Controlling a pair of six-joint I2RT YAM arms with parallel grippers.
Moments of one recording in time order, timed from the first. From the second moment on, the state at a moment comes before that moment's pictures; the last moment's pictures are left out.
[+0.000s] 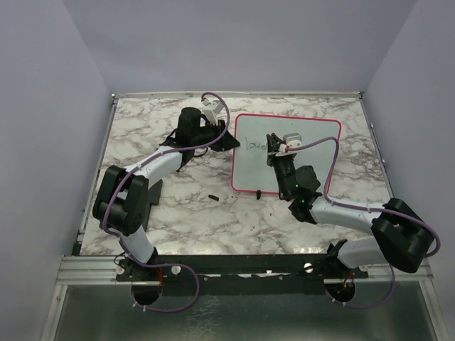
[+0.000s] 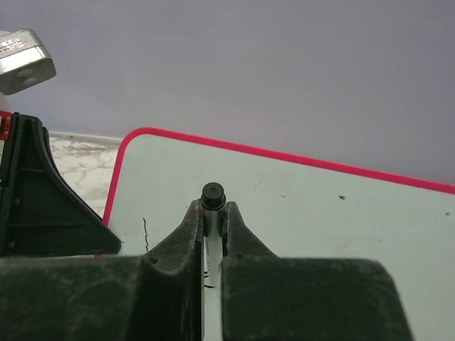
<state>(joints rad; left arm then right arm) -0.41 1.70 1.12 0.21 0.64 -0.43 0.81 1.35 0.56 1.11 0.59 -0.24</state>
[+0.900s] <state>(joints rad) -0.41 1.69 1.12 0.20 0.64 -0.42 0.81 1.07 0.55 0.83 0.52 -0.14</state>
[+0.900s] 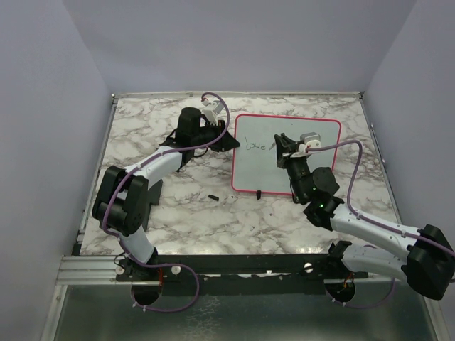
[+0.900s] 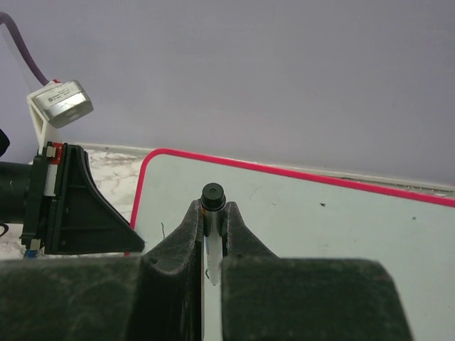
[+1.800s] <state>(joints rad) -0.41 1.69 1.12 0.19 0.64 -0.41 0.74 1.16 0.54 0.94 0.53 -0.16</state>
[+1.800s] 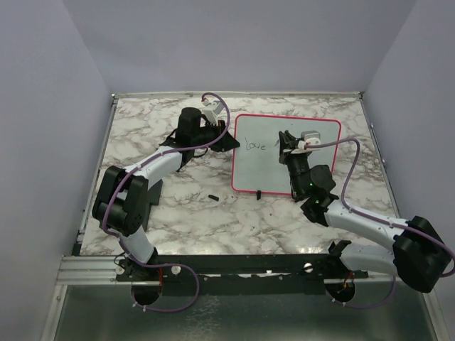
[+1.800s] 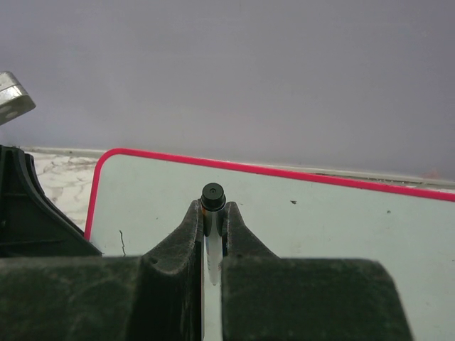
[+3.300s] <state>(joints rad) -0.41 1.69 1.12 0.19 0.63 -0.40 0.74 1.28 0.54 1.05 0.56 -0.20</state>
